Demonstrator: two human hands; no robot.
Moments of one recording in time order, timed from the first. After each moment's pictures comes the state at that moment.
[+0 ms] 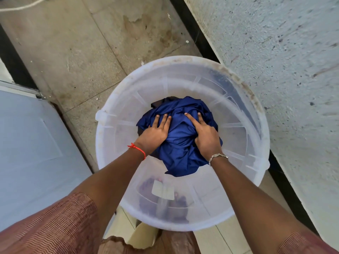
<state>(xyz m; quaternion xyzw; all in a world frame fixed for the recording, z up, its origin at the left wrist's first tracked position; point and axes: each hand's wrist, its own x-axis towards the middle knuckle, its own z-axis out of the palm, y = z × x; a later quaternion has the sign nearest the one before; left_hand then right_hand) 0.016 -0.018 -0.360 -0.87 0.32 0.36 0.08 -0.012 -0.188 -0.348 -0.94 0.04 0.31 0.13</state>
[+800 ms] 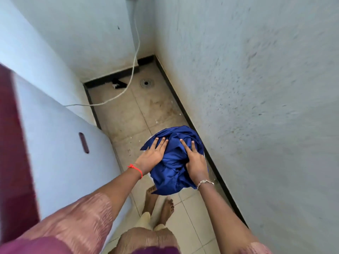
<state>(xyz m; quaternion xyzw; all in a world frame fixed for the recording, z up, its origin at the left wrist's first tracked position) -0.040 0.034 0.086 -0.92 0.30 0.24 0.04 -0.066 -0.134 0.117 -0.95 0.06 0.25 0.17</state>
